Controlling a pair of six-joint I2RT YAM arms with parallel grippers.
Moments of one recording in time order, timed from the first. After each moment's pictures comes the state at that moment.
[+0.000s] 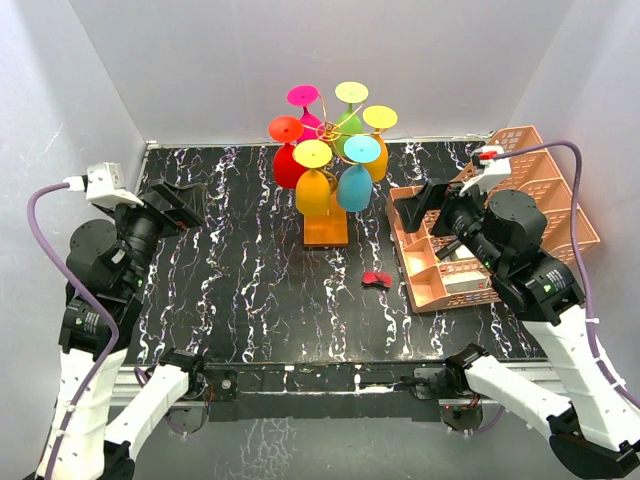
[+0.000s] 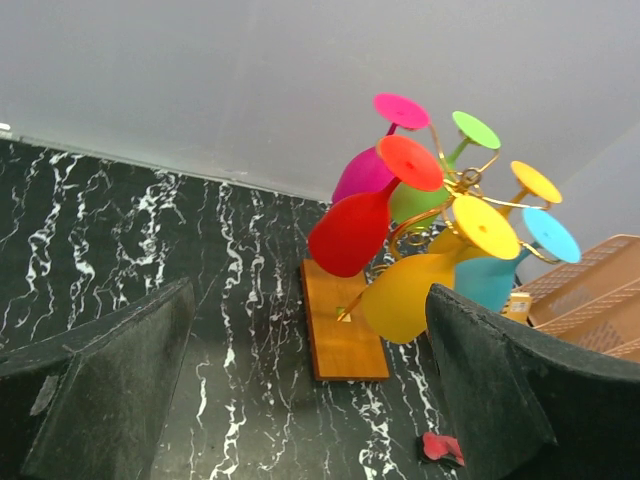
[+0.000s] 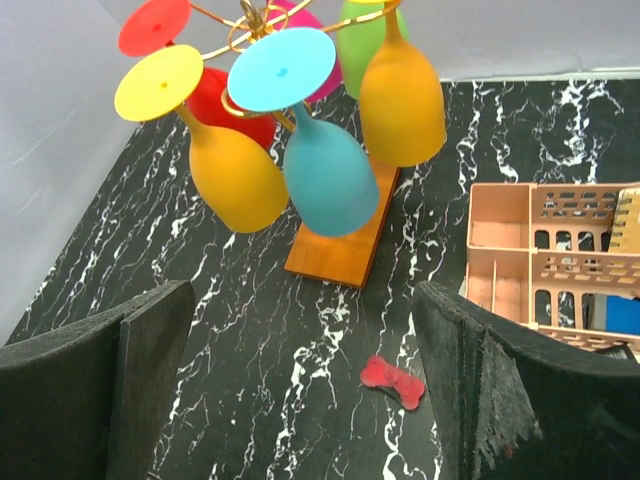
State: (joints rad) left arm -0.25 0.69 1.21 -0.50 -0.13 -0.39; right arm 0.49 0.82 1.26 -0.60 0.09 0.34
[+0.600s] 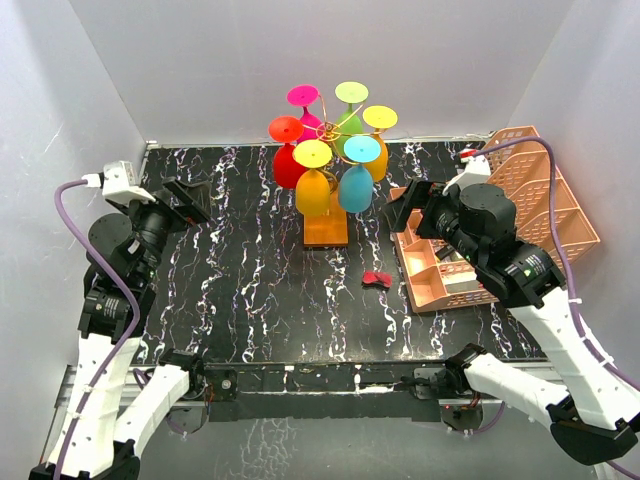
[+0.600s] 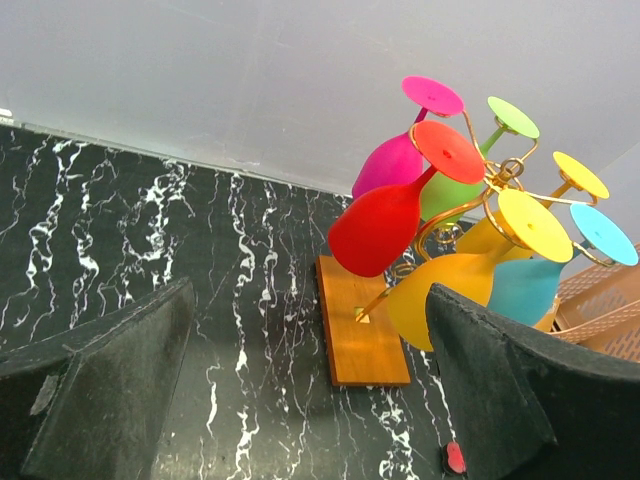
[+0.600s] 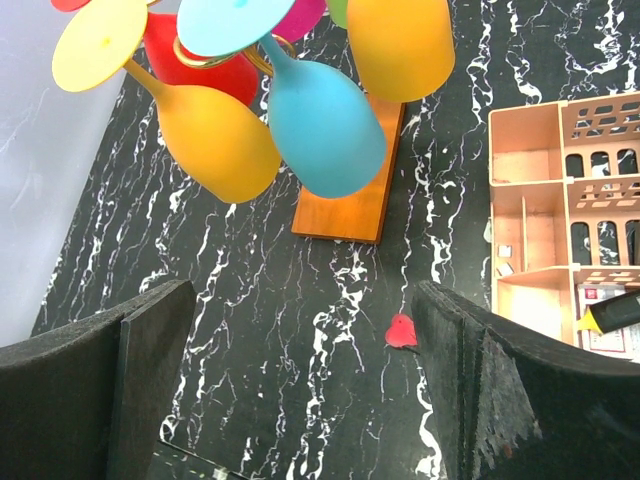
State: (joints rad) left arm -0.20 0.71 1.06 -0.36 -0.07 -0.38; right arm 0.55 0.90 1.25 -0.67 0.16 0.49
